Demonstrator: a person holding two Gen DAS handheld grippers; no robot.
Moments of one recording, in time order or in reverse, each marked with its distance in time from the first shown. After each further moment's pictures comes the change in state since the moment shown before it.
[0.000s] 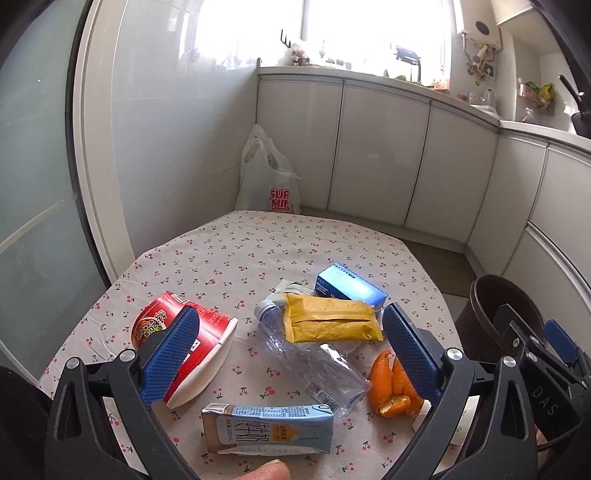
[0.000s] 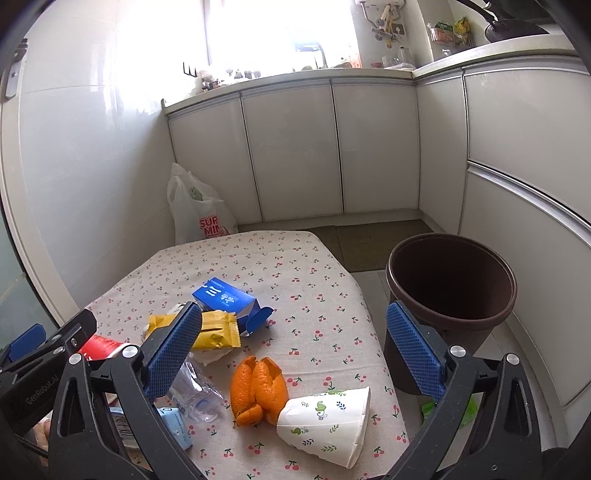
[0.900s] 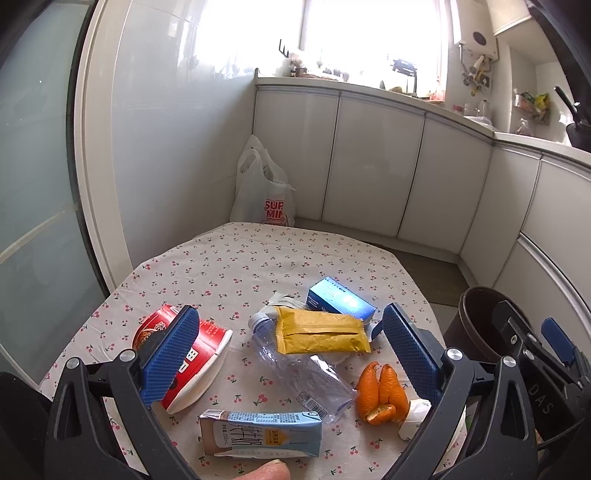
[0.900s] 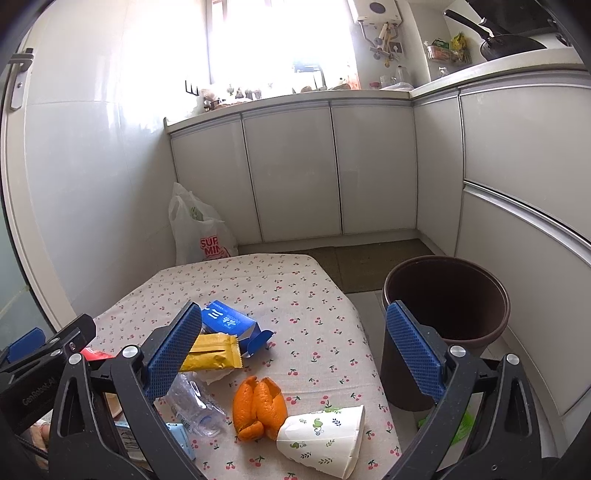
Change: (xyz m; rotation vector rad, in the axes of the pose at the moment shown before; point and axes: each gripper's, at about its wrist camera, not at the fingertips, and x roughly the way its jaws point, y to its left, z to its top) left arm -0.014 -0.003 0.012 -0.012 -0.033 -0.023; right arm -0.015 -0.001 0.012 -0.002 -0.074 -0.003
